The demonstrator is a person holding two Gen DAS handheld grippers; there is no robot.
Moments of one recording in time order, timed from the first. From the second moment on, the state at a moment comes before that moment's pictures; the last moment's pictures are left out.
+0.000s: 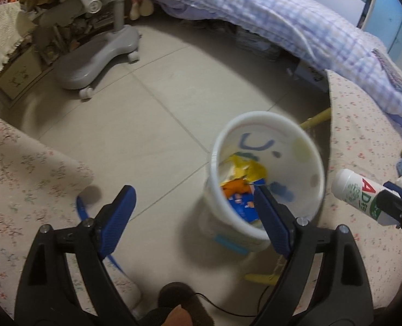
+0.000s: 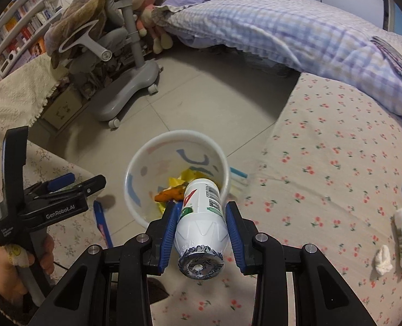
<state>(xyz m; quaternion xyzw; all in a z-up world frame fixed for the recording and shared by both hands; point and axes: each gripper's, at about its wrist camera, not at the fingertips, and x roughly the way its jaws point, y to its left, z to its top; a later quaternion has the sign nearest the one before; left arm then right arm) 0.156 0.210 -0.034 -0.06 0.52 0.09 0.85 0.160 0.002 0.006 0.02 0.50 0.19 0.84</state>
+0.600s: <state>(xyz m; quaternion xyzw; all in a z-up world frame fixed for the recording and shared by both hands) 0.156 0.218 -0.033 -0.05 0.52 0.09 0.85 0.195 0.025 -0.020 0.06 0.50 0.20 0.84</state>
